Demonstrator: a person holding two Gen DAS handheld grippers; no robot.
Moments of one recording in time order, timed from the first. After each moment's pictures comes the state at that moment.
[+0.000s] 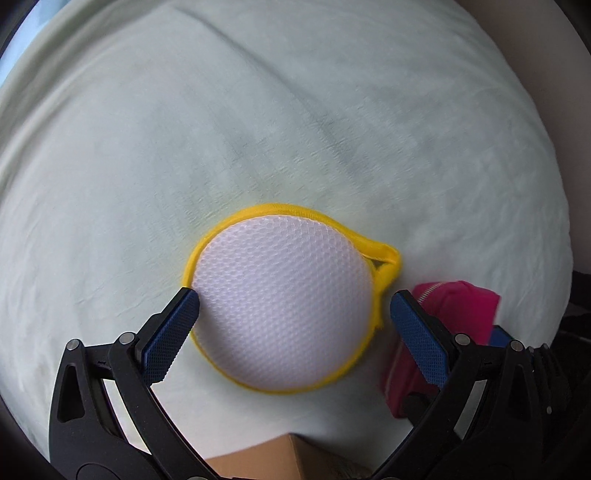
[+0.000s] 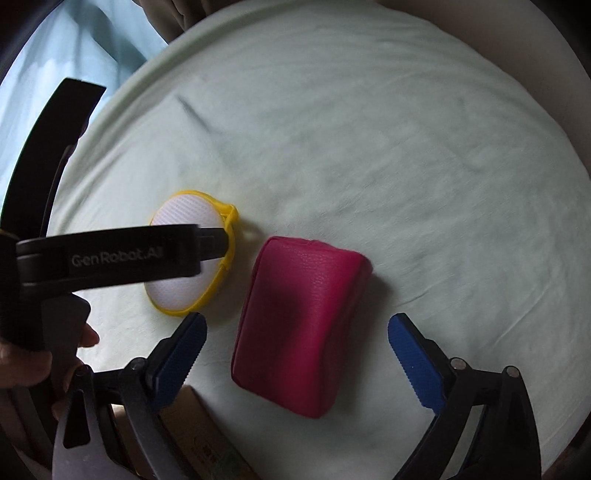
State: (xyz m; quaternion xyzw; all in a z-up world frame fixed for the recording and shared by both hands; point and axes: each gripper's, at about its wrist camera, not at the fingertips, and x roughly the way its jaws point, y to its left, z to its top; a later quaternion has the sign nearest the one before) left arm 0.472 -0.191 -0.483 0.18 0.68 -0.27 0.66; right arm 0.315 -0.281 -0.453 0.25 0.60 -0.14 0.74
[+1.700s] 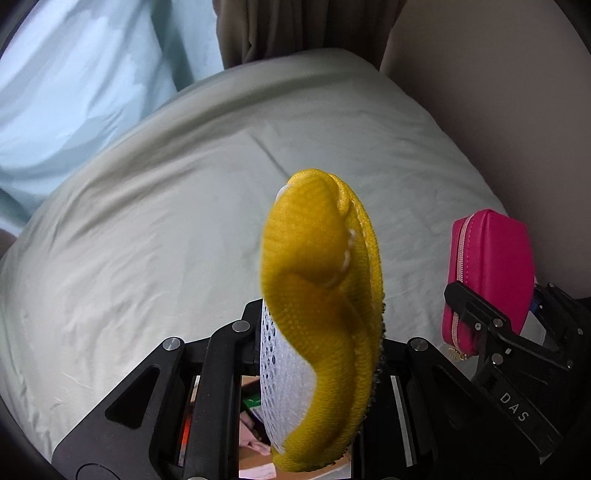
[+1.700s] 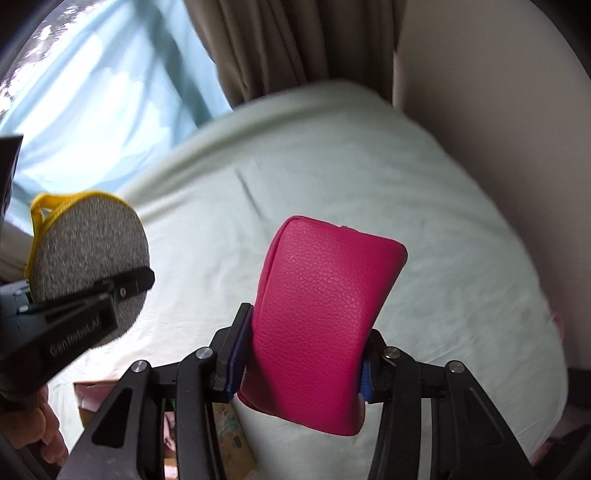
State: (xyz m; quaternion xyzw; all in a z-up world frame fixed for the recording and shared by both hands) left arm 0.384 -0.104 -0.248 0.14 0.55 -0.23 0.79; right arm 0.267 -0.291 -0.275 0.16 0.52 -0.10 0.83
